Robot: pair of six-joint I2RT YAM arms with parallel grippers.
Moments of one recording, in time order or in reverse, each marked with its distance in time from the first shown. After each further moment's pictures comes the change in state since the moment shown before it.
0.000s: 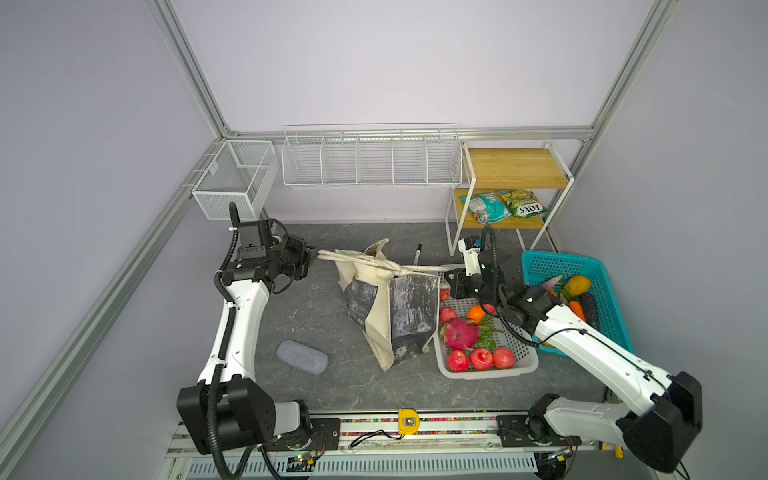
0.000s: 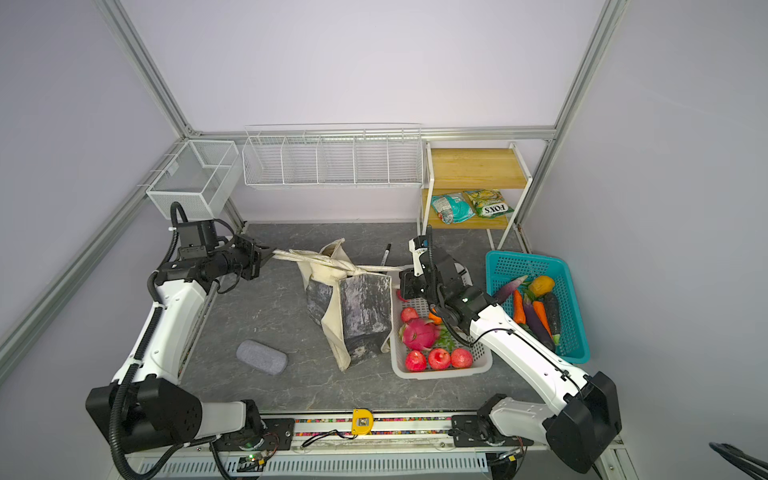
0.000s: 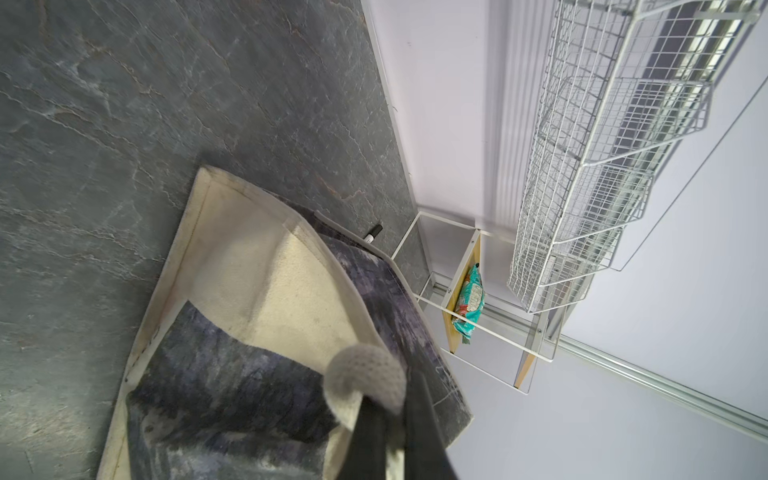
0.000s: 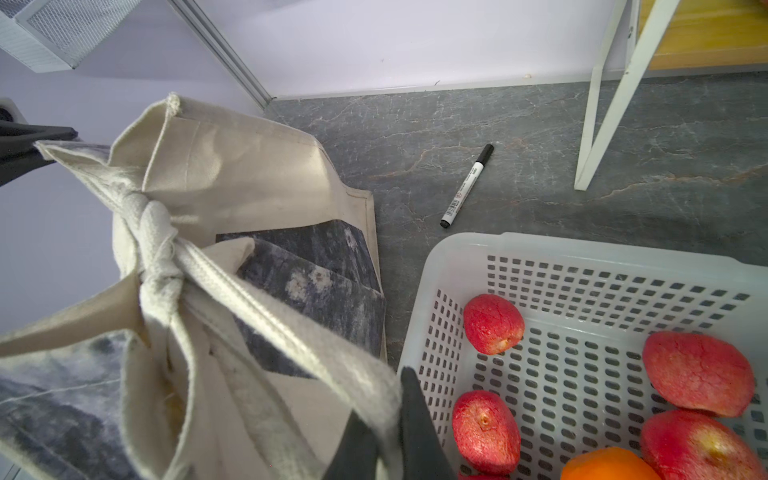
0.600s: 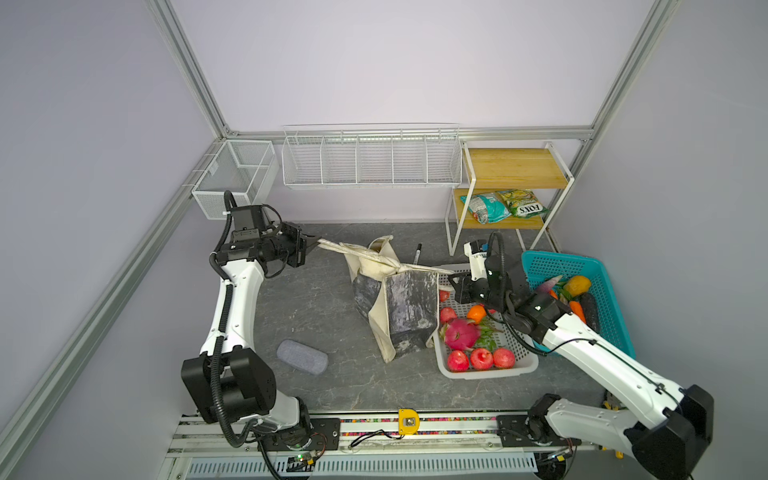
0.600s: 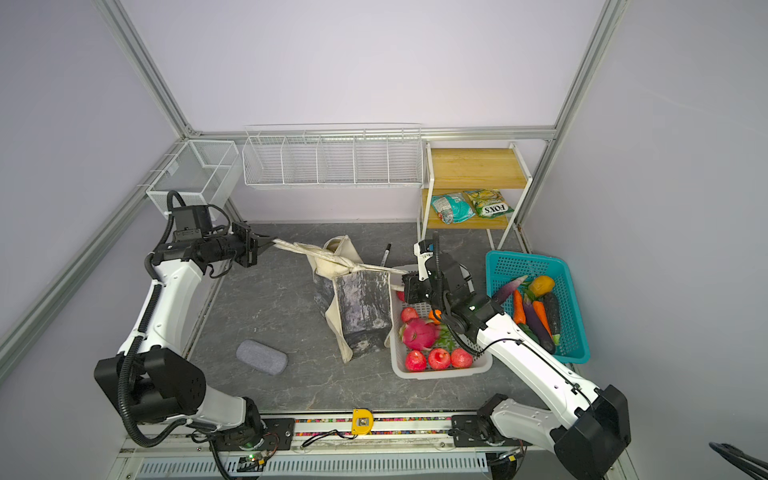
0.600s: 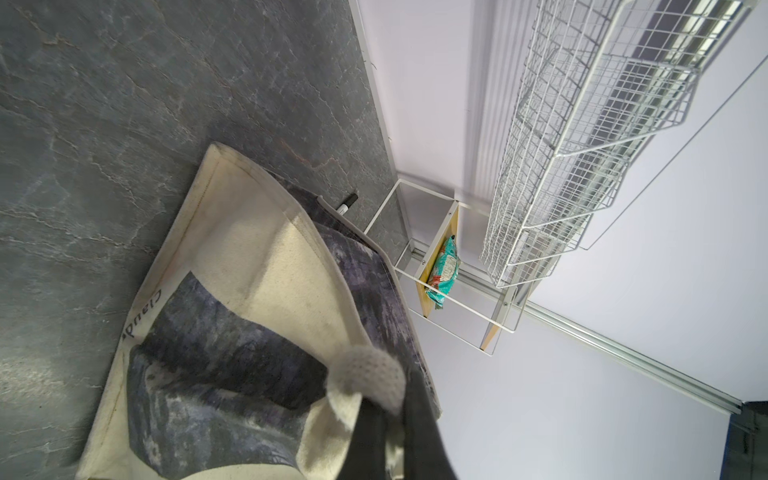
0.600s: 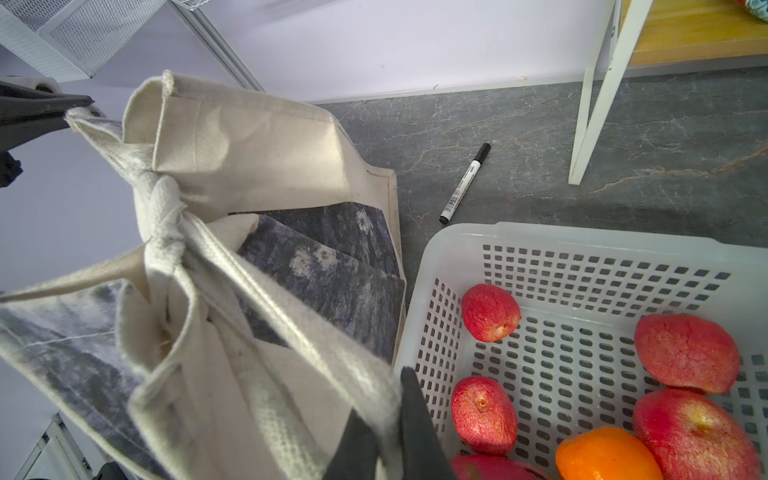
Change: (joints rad) left arm 0.043 0.148 0.185 -0.073 0.173 -0.001; right arm 0.000 -0.071 -0.047 -0.002 0.005 0.021
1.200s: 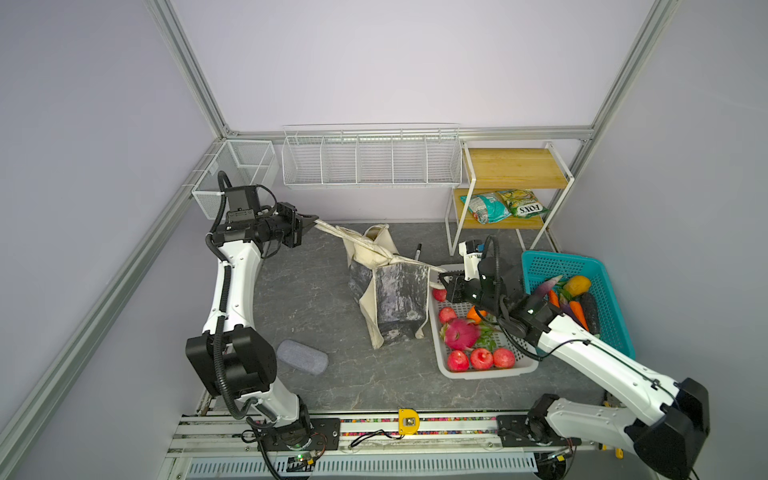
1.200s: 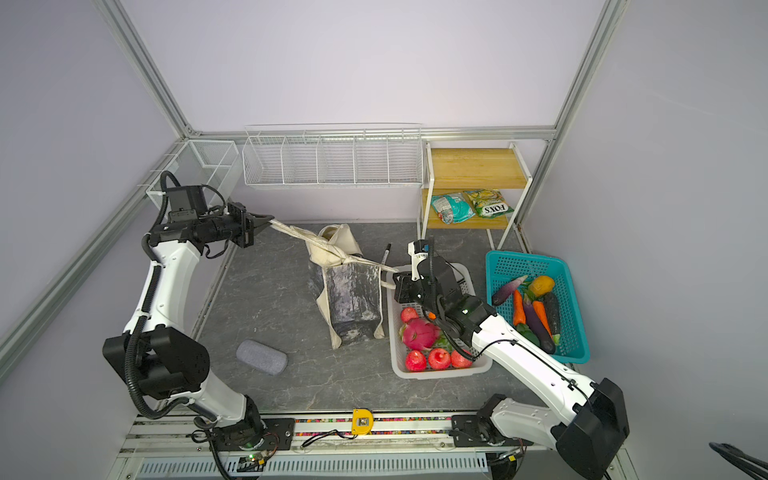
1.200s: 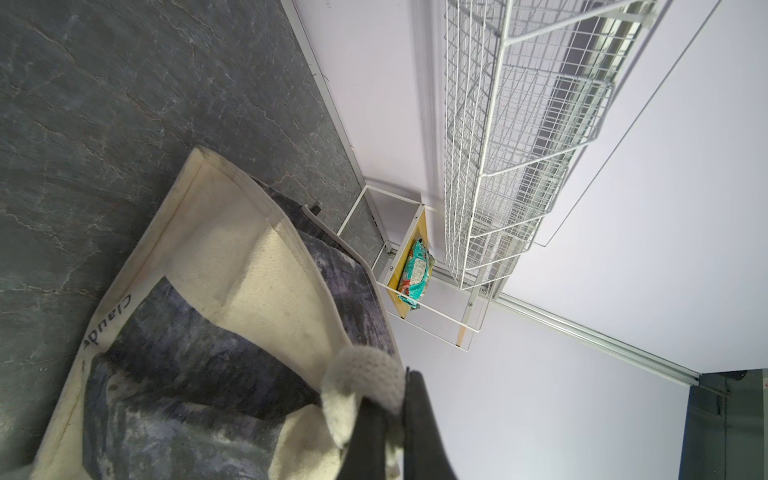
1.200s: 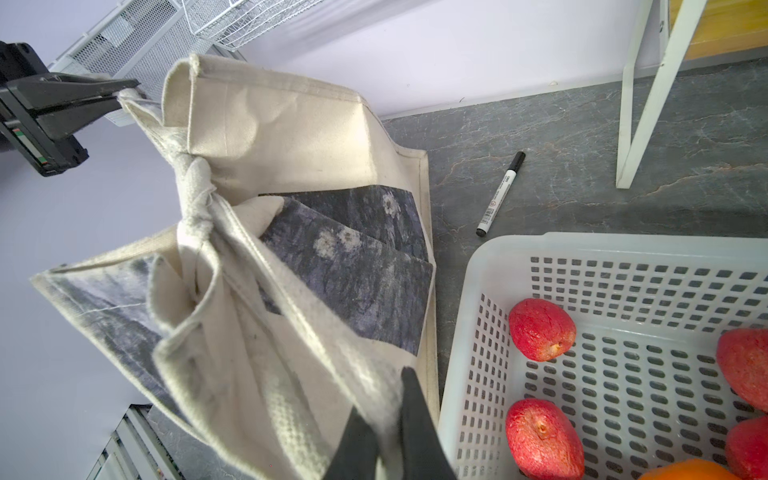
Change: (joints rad) left arm 0.008 0.151 0.231 -0.013 0.046 -0.007; right arm 0.079 0.024 -0.015 0.111 0.031 0.110
